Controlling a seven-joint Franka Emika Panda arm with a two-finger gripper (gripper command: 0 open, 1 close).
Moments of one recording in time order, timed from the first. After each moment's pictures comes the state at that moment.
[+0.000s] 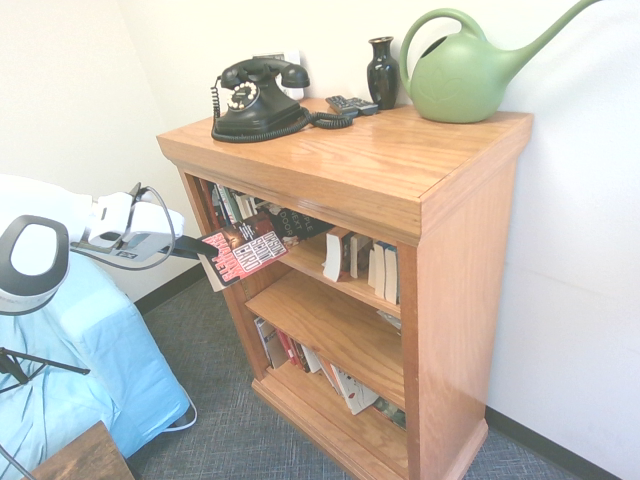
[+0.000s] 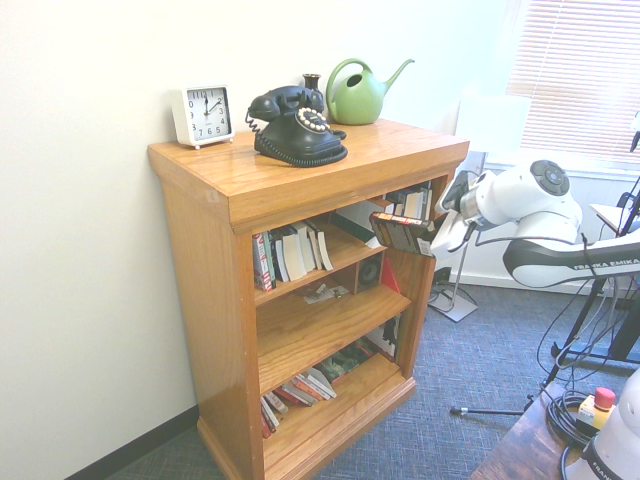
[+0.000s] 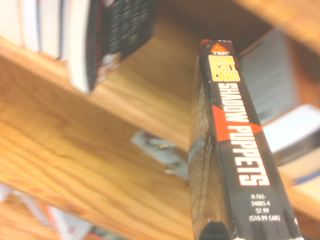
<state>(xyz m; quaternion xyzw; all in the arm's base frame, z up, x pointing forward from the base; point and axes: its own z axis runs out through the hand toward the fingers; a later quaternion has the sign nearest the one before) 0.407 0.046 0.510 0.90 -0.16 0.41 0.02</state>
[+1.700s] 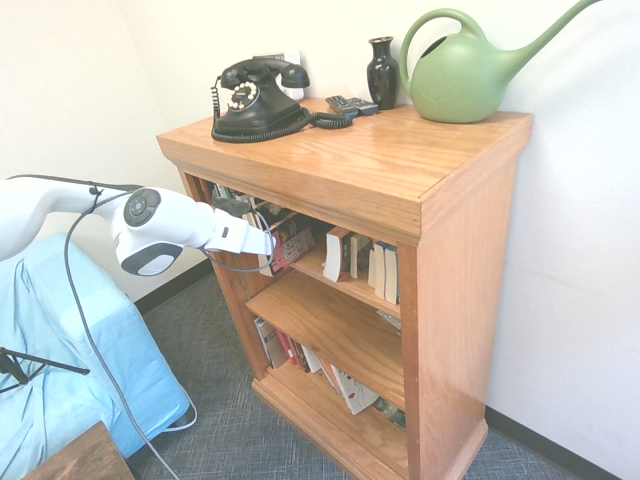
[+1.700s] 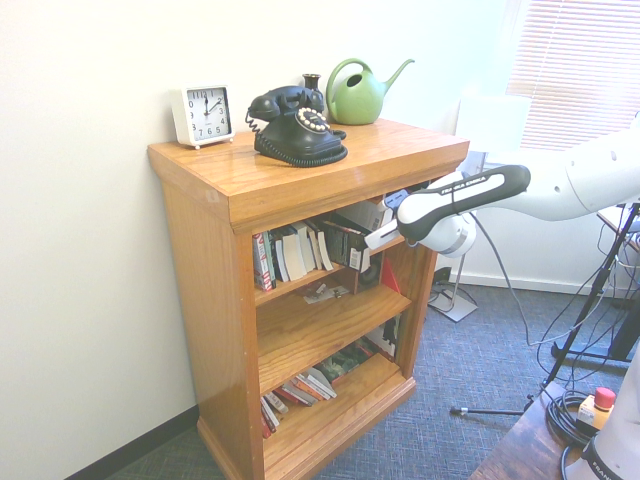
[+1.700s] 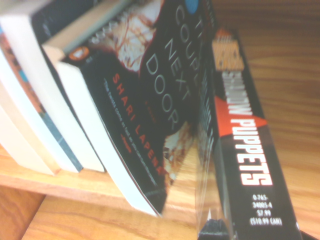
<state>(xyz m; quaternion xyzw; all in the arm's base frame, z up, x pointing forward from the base) 0.569 0.043 0.430 0.88 -0.26 0.33 -0.20</state>
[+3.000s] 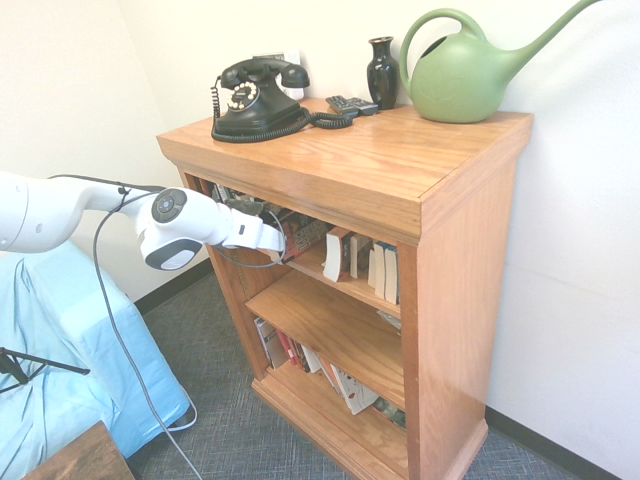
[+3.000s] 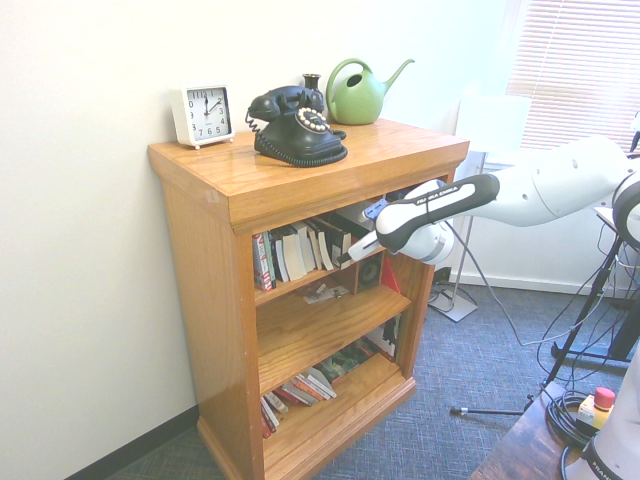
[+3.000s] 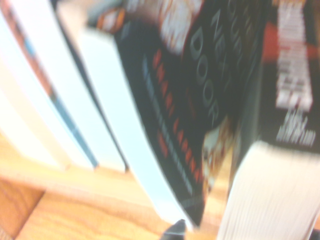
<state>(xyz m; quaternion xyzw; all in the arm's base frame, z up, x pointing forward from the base) 0.588 0.065 0.405 0.90 -0.23 0.32 -0.19</state>
